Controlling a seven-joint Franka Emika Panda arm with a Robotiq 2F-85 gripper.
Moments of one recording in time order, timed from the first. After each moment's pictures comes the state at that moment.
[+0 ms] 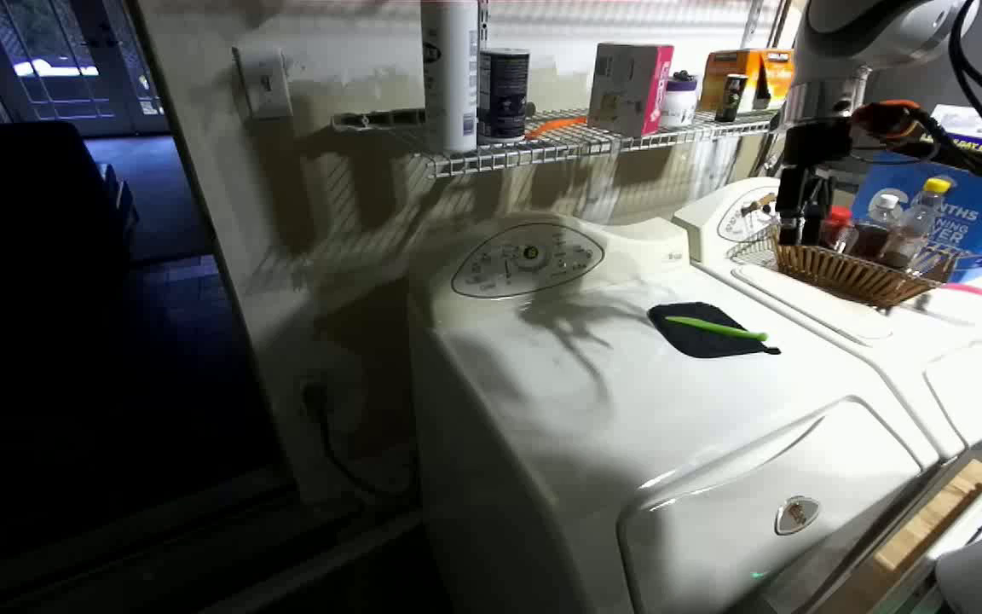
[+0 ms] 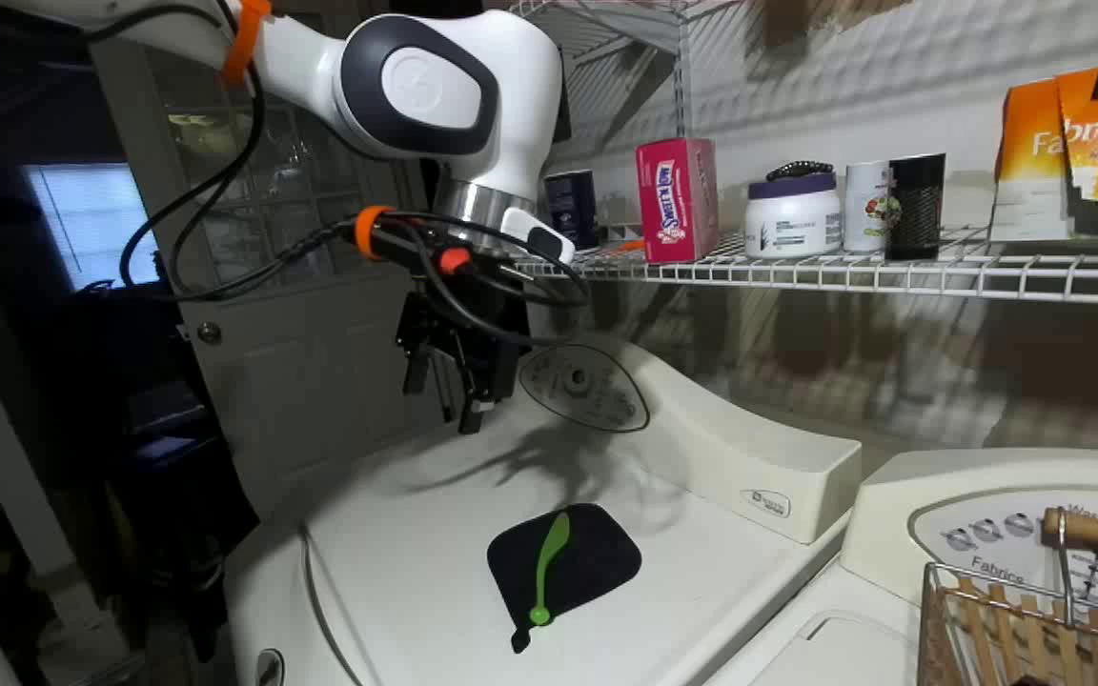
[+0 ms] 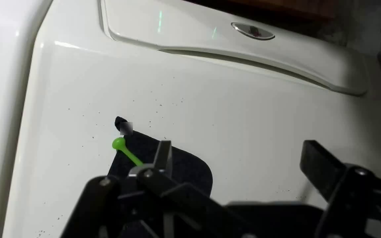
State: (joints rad) arm 0.00 -0.17 -0.20 -2.20 0.07 1.68 -0.35
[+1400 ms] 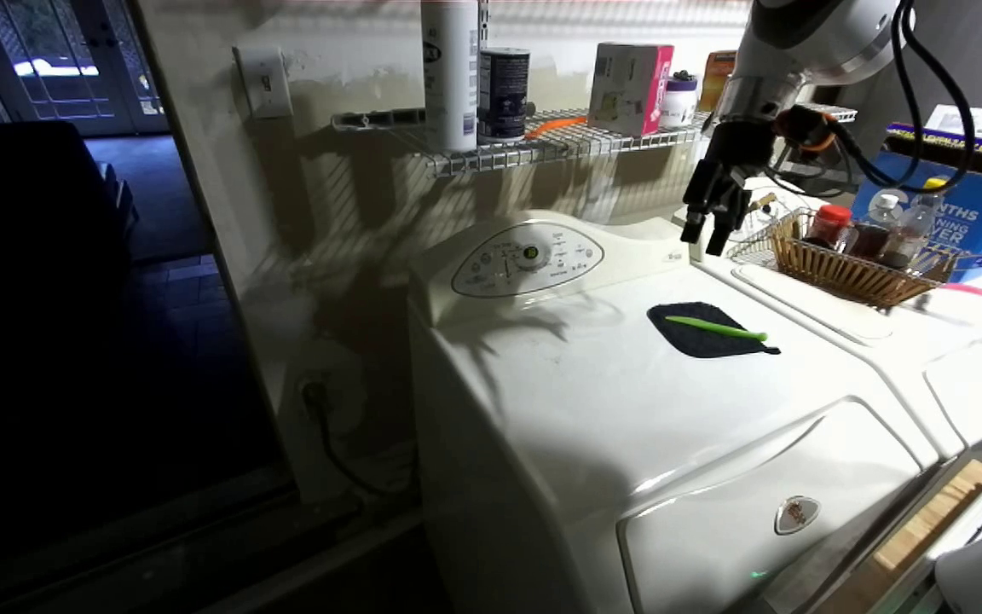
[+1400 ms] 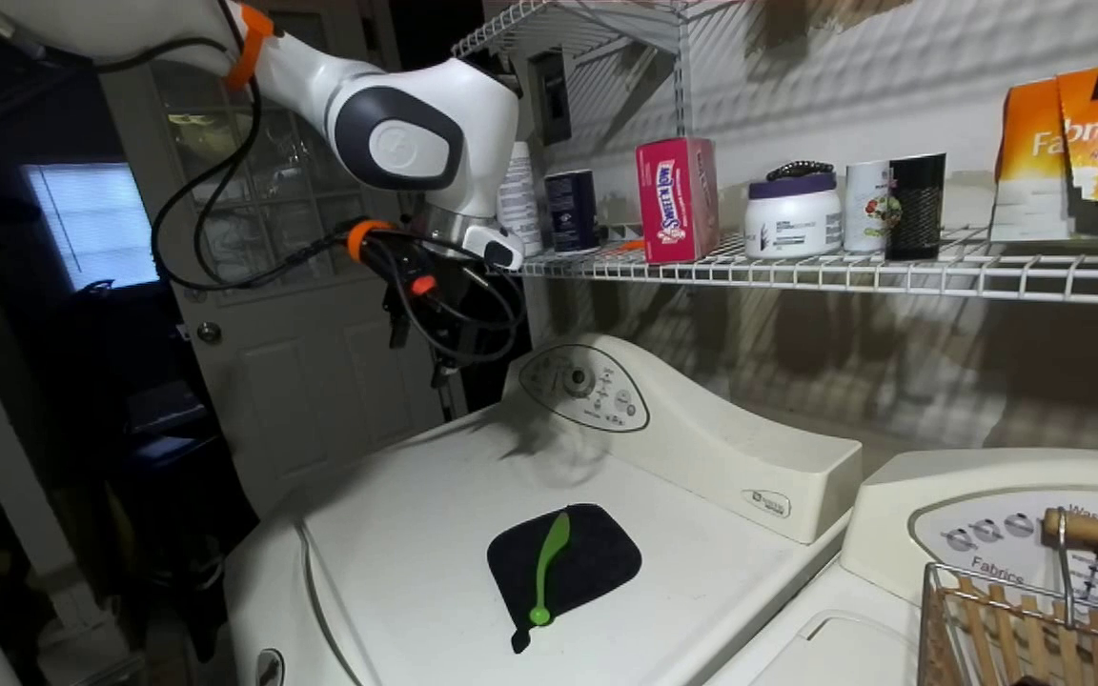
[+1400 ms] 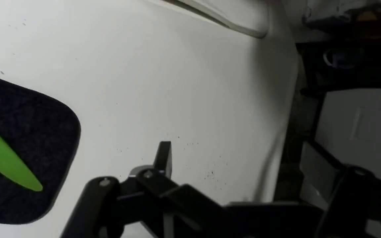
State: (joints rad) arm 0.04 -0.13 -0.05 -2.20 0.42 1.82 -0.29
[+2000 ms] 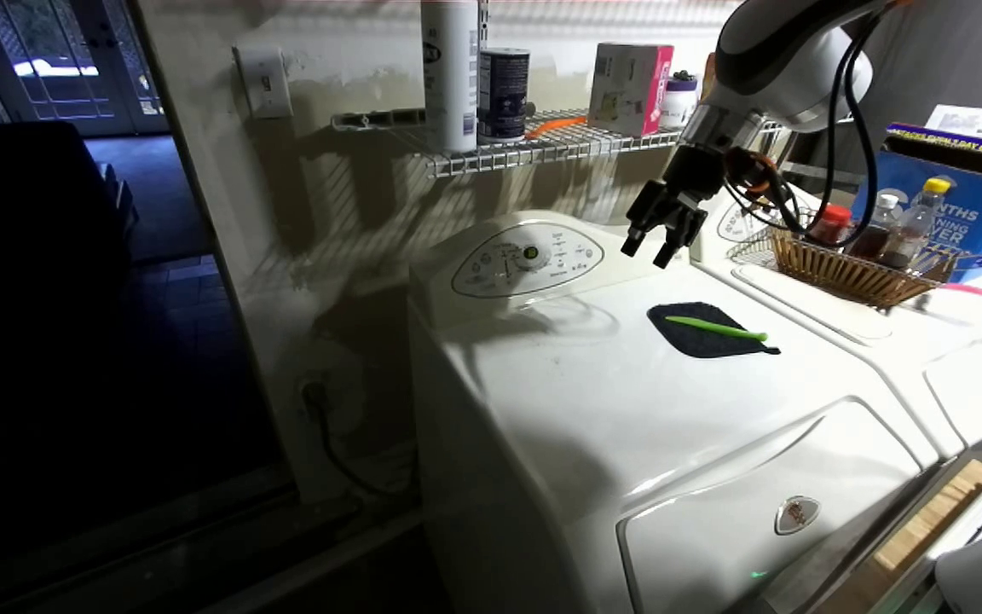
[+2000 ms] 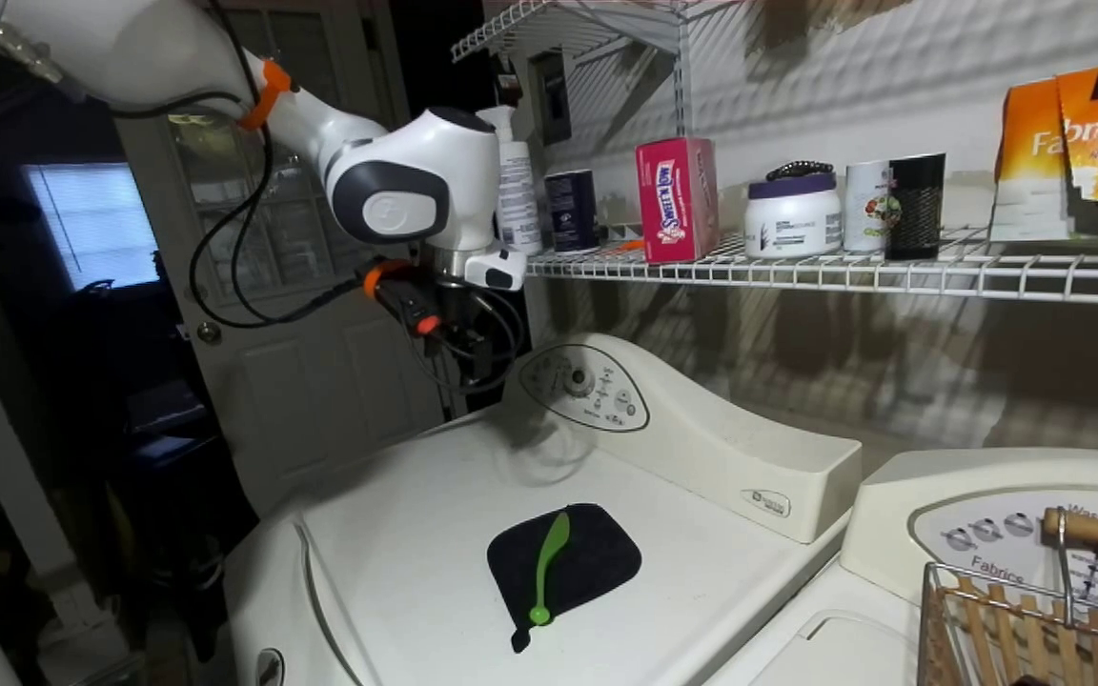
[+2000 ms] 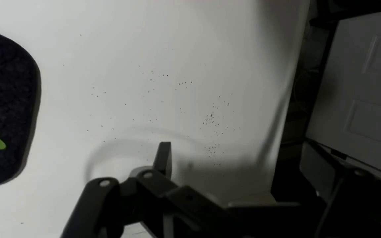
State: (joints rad) arm 0.06 -0.07 0.03 -2.27 0.54 2.19 -0.25
